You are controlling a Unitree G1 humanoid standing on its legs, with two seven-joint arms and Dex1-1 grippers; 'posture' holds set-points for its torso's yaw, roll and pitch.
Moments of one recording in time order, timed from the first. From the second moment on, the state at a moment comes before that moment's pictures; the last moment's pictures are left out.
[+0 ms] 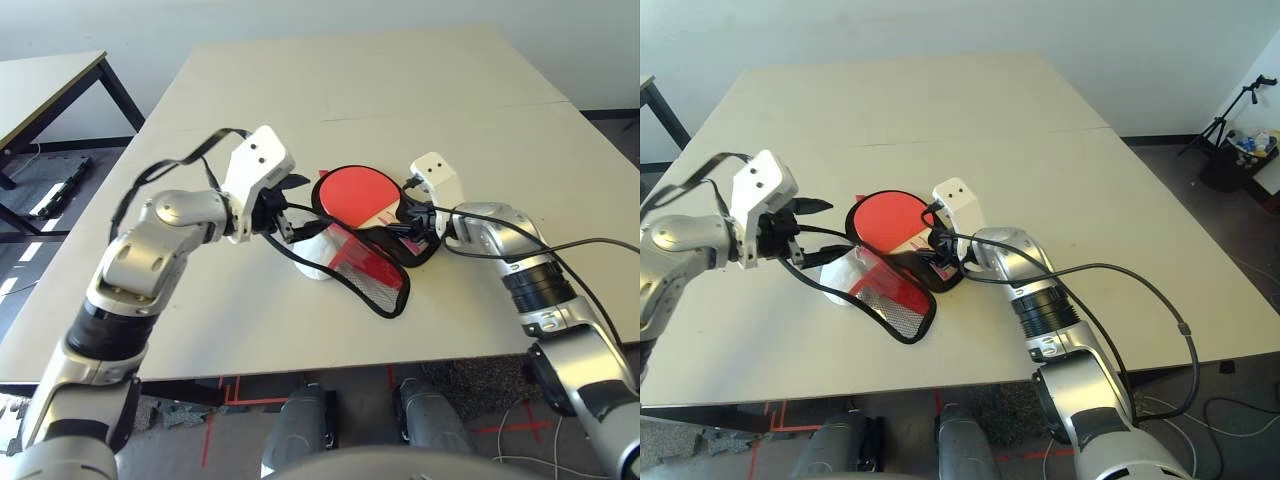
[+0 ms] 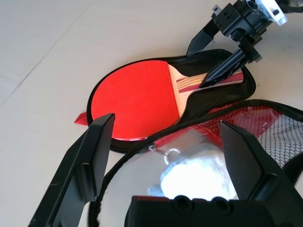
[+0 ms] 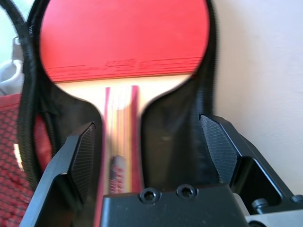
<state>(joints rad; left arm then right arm) -0.54 0.86 -0.03 -0.41 -0.37 0.82 -0.89 -0.72 -0.44 0.22 0.26 0.16 0.85 0.71</state>
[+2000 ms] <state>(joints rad) -0.63 0.62 -0.28 -0.30 -0.25 0.77 -0.83 -0.74 -0.56 -0.03 0.59 0.31 0.75 1.05</state>
